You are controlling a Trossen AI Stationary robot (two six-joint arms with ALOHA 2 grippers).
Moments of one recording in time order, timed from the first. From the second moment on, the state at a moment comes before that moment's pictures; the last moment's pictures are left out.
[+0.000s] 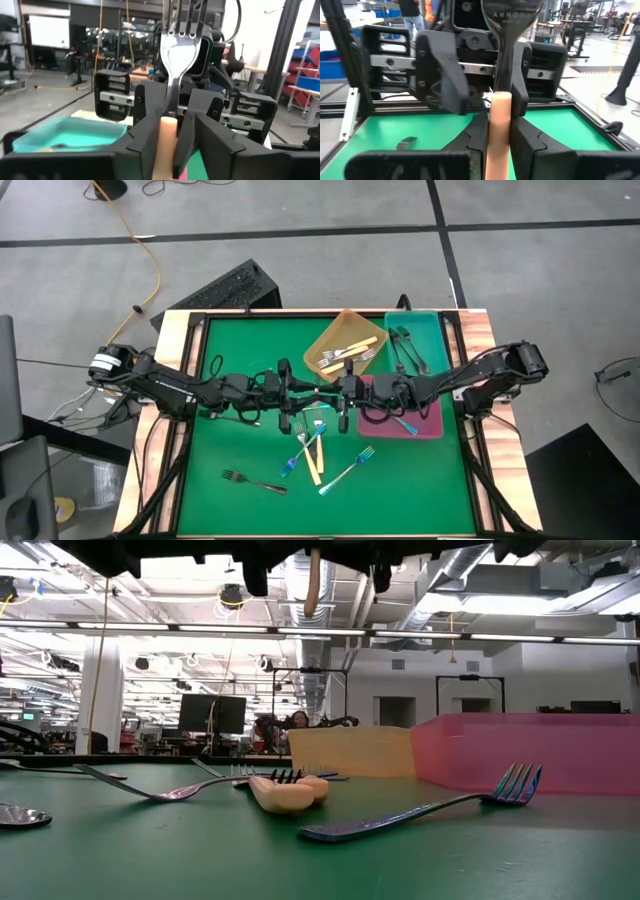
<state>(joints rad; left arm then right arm) -0.14 1.39 0.66 0.86 -0.22 -0.10 0.15 1.53 0.93 0.56 0.26 0.01</state>
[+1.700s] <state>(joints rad) -0.14 0.98 0.66 0.06 -0.39 -0.25 -0.28 1.64 1.09 -0.23 0.40 -0.60</state>
